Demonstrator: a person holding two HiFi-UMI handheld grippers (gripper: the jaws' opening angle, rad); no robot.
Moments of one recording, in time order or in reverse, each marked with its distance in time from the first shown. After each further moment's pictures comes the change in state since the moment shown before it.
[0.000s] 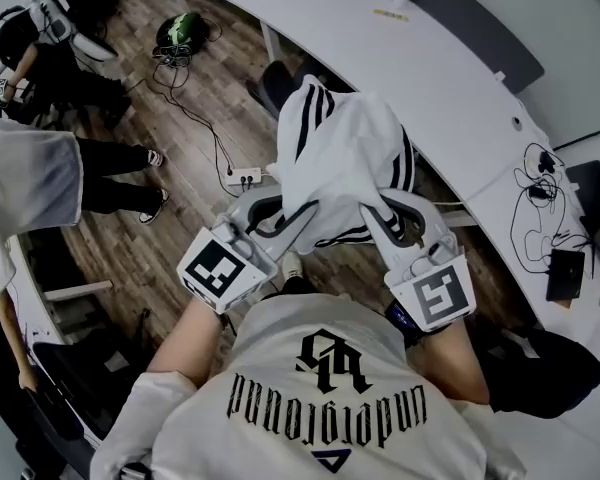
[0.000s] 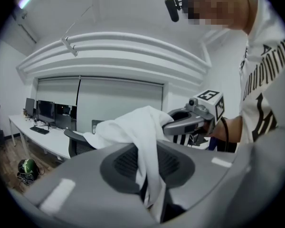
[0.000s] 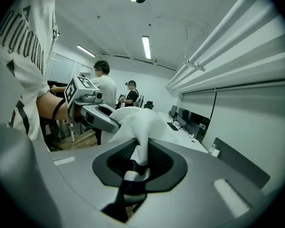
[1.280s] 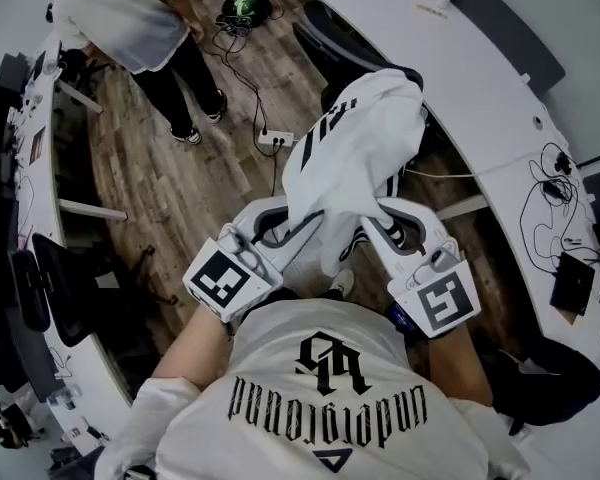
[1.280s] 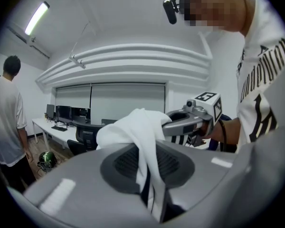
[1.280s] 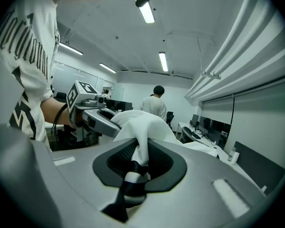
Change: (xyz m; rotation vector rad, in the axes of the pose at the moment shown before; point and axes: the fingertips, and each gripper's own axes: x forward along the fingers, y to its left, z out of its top) left arm -0.095 -0.234 -0.015 -0.036 0.014 0.208; right arm -0.179 0.153 -0.010 -0.024 -0.147 0.240
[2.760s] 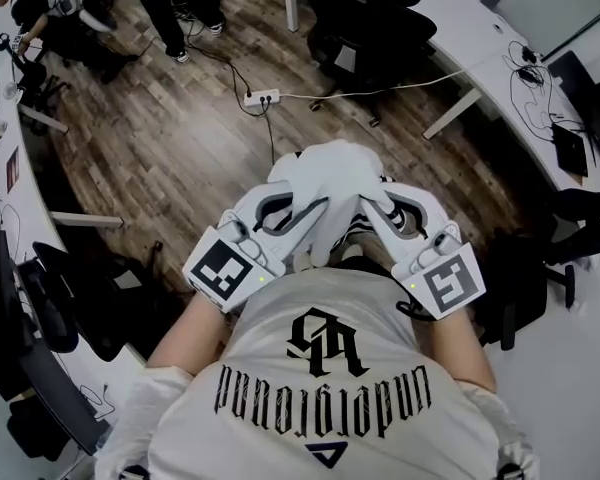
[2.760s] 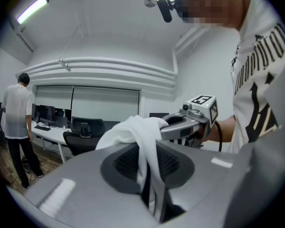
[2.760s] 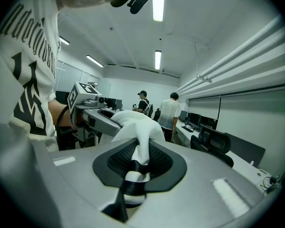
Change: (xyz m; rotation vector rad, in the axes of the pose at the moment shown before) left arm -0.312 -0.067 -0.080 0.042 -0.047 -0.296; right arm 0.036 0.334 0.059 0.070 0.065 -0.233
